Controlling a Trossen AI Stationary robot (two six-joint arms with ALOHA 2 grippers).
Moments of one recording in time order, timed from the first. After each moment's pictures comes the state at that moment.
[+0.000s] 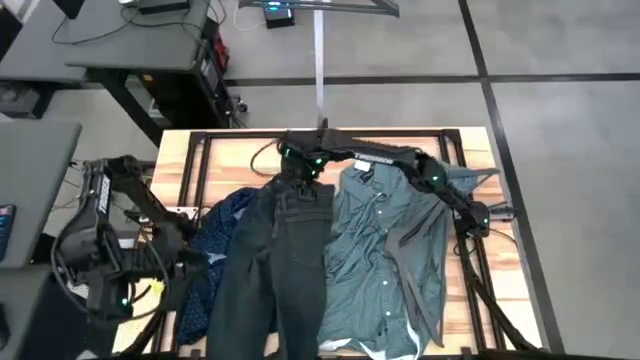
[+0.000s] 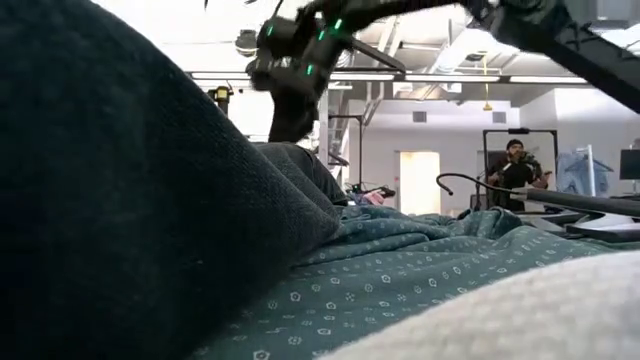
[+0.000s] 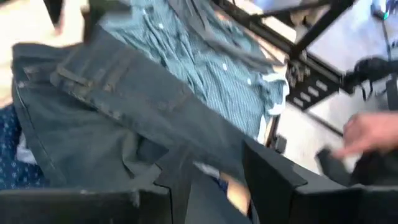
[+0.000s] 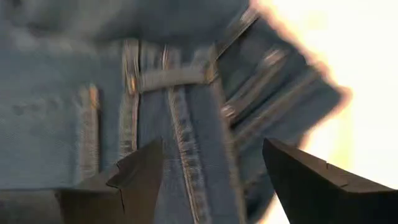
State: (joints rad) left arm -1.20 1.30 1.64 -1.57 -0.94 -1.69; right arm -0.26 2.44 2.35 -1.11 -0.19 -0.29
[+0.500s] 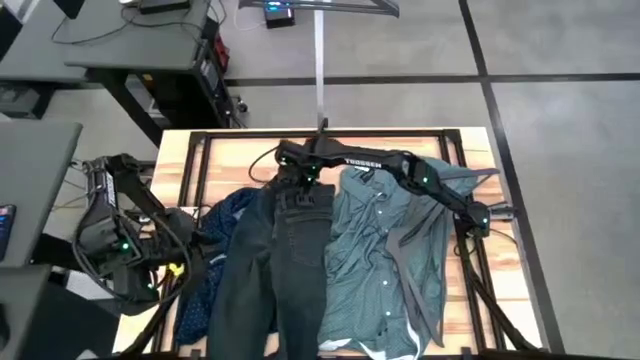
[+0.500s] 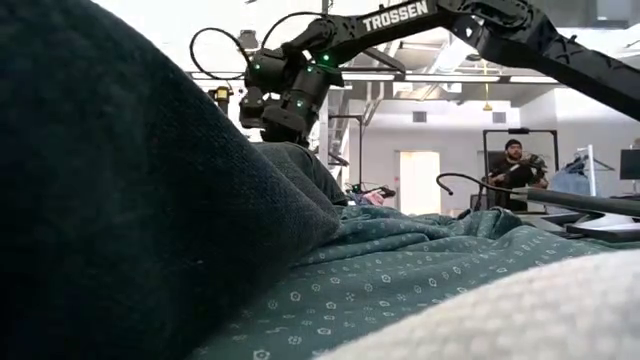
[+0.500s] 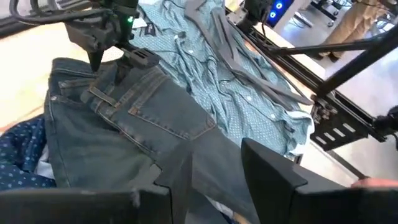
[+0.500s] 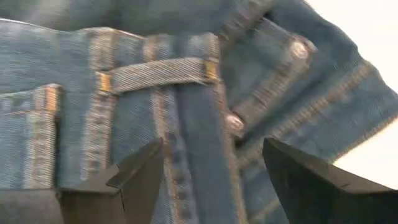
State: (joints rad) left arm -1.06 1.30 1.63 -1.57 -0.95 -1.66; right arm -0.28 2.49 2.33 -1.03 -0.24 -0.29
